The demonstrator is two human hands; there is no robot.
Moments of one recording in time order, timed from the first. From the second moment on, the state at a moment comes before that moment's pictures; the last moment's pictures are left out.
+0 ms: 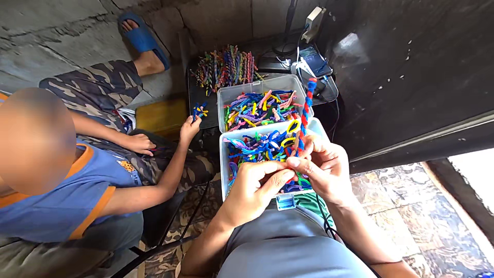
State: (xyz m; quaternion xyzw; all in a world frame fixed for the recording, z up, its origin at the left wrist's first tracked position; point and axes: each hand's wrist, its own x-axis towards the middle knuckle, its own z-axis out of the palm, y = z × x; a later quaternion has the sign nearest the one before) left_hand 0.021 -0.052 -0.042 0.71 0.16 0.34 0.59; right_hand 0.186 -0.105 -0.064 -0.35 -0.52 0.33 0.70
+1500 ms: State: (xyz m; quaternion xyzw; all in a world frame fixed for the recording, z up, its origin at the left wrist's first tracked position) left_hand -0.009 -0.064 -0.035 0.66 0.10 0.31 0.68; right_hand 0.163 -0.109 -0.060 -0.29 -0.58 0.31 0.69
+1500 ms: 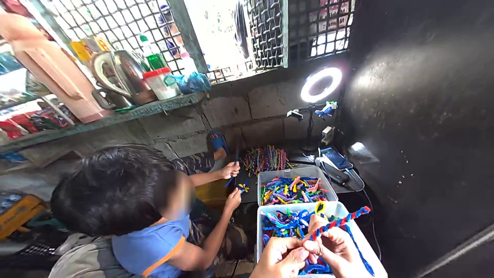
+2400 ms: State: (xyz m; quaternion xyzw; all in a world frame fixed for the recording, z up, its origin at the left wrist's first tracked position) left_hand -0.013 -0.072 -0.029 0.87 0.18 0.34 0.33; right_hand 0.143 -0.120 -0.059 -0.41 -0.56 0.21 0.69
